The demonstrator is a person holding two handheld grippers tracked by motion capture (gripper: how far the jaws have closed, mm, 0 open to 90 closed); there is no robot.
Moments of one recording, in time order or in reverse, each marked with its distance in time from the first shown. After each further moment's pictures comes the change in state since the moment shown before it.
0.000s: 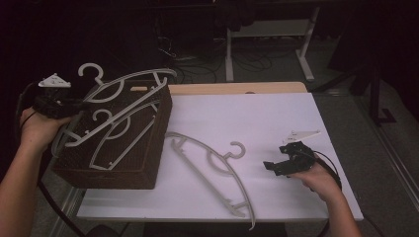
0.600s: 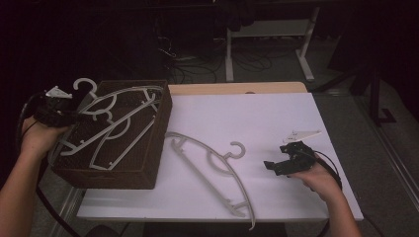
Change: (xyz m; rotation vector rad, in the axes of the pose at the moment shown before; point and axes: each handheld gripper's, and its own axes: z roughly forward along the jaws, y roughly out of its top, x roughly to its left) left arm 0.010 -0.030 0.029 0.143 0.052 -0.022; right arm 0.000 0.001 -0.001 -0.003 -0.007 -0.001
